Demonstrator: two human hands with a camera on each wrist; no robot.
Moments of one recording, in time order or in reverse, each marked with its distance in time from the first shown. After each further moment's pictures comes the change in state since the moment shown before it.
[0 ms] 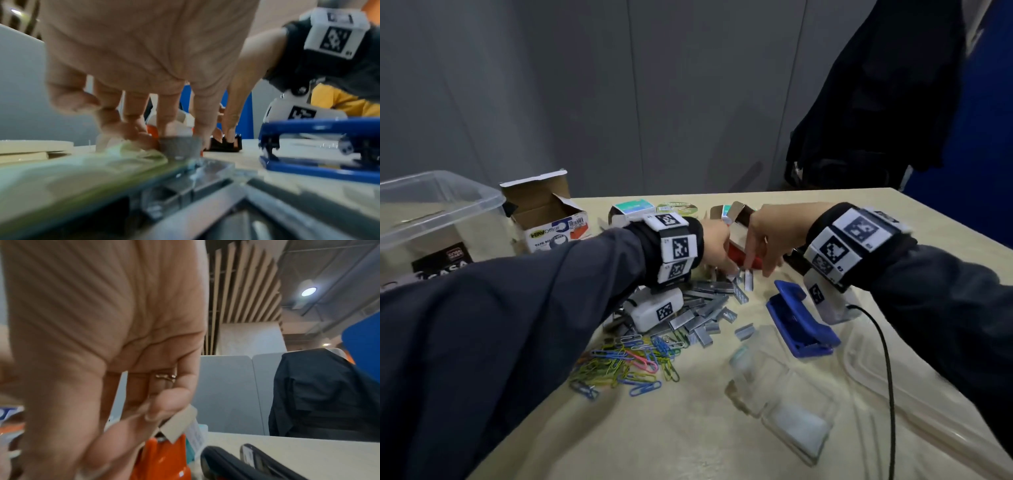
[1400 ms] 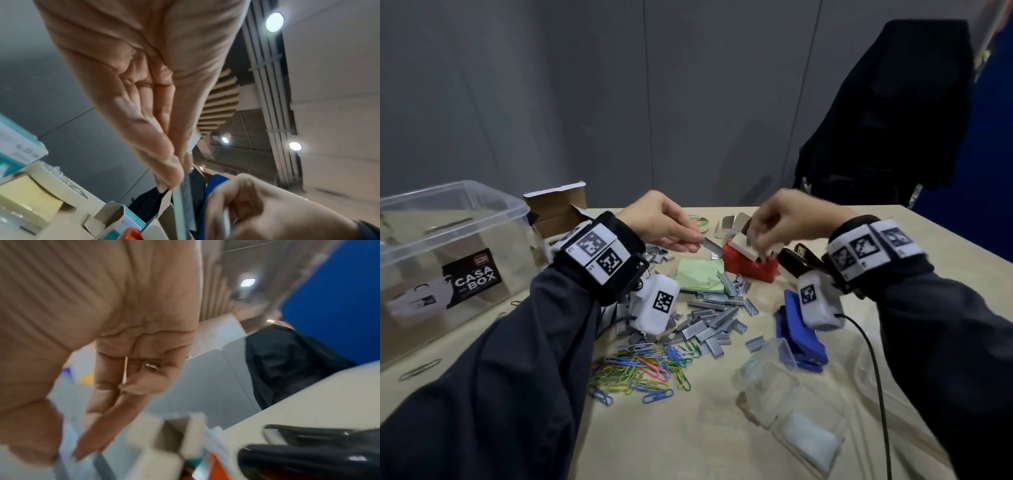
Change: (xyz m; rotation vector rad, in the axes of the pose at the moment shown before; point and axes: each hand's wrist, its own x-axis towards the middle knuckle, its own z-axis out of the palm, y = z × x) left_hand -0.073 -0.061 -0.034 -1.097 0.220 -0.048; right_hand -0.008 0.014 -0.012 0.453 0.414 -0.056
